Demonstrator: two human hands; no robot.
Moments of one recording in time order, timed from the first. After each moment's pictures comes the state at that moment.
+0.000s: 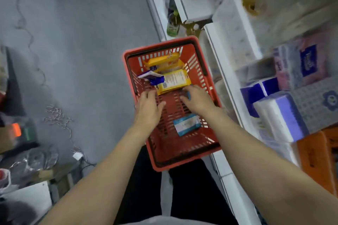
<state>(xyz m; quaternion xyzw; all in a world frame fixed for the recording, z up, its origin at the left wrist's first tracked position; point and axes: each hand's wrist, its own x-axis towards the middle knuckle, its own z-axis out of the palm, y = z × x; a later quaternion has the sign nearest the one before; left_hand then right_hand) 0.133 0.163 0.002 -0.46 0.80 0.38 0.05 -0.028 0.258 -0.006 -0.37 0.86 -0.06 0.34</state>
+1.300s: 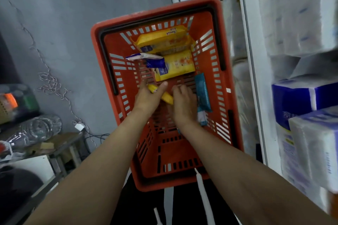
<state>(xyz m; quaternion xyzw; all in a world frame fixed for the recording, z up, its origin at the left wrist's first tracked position) 0.078 0.143 -0.128 -0.64 0.54 0.54 0.10 0.009 0.248 -0.157 -0.38 0.88 -0.09 0.29</state>
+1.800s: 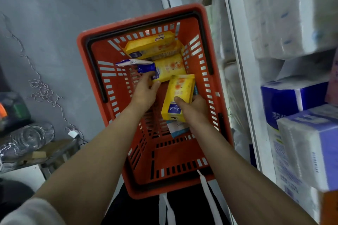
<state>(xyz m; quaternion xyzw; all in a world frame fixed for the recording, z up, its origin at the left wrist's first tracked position) 0.052 0.130 -0.157 -0.54 0.64 0.55 0.07 -0.037 0.267 -0.124 0.11 0.82 -0.30 0.48</state>
